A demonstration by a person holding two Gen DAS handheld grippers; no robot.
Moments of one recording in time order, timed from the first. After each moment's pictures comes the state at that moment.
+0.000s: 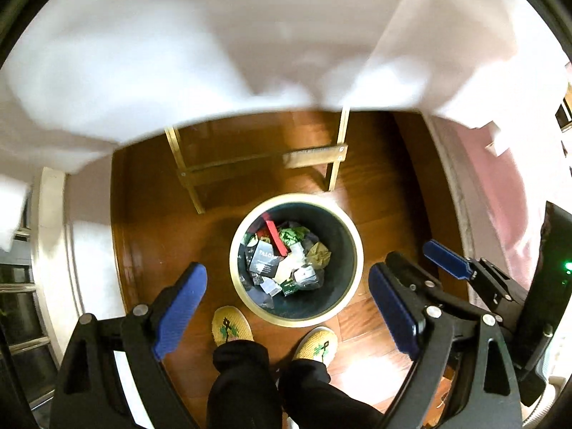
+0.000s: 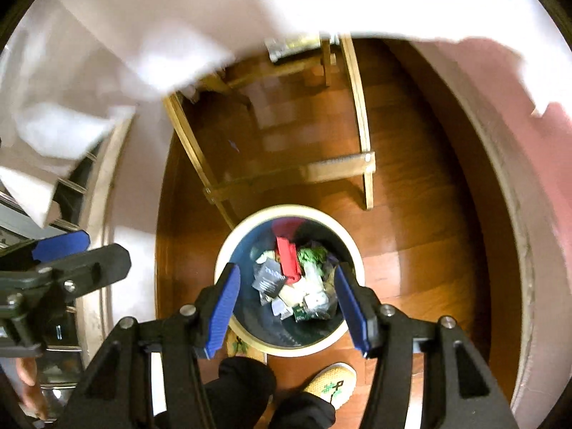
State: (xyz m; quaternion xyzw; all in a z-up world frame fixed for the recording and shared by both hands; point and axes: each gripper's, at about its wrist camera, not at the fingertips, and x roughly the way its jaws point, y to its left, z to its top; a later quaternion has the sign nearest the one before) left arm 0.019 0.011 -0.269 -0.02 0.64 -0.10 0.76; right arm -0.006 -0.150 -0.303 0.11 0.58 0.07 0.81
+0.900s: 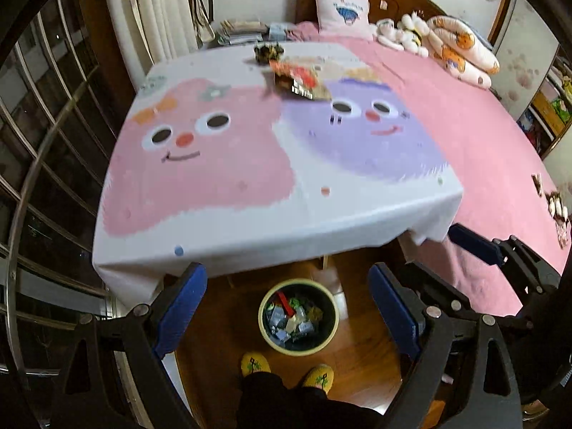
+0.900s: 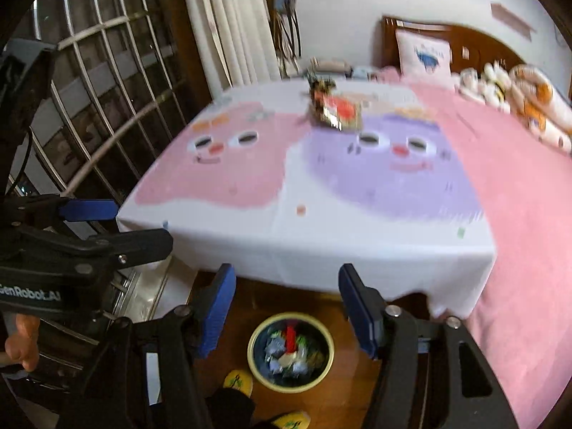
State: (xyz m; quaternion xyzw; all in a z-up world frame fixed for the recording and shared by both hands) left arm 0.019 0.023 0.029 0.00 0.52 -0.09 0.85; right arm 0.002 -0.130 0.007 -0.01 0.42 0.14 0.89
